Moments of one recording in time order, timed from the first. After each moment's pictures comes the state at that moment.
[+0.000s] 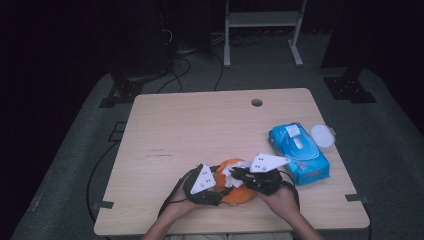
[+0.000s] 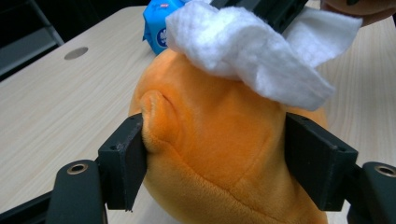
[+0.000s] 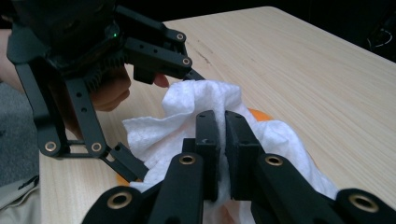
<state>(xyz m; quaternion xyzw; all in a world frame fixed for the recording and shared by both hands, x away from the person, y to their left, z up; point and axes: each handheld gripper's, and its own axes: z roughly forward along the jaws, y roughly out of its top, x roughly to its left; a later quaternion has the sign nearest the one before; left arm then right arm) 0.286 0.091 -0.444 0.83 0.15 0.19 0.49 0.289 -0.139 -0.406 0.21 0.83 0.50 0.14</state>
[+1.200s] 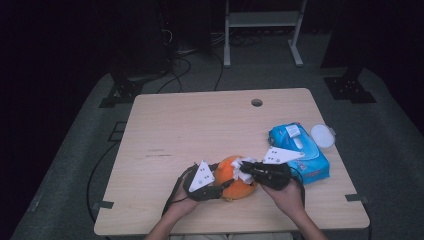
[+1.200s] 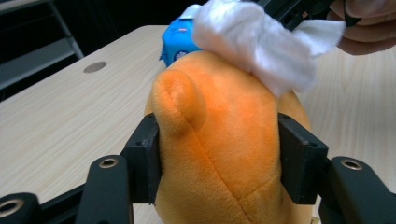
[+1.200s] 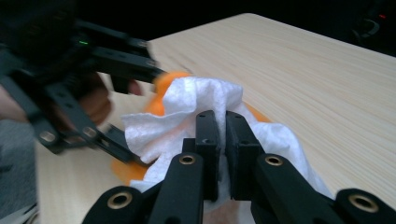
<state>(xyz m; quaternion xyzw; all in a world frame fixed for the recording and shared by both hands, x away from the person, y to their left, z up) 0.284 0.085 -0.437 0.81 0.16 0.22 0.52 0.294 -0.160 -0.402 0.25 0.80 0.52 0.13</state>
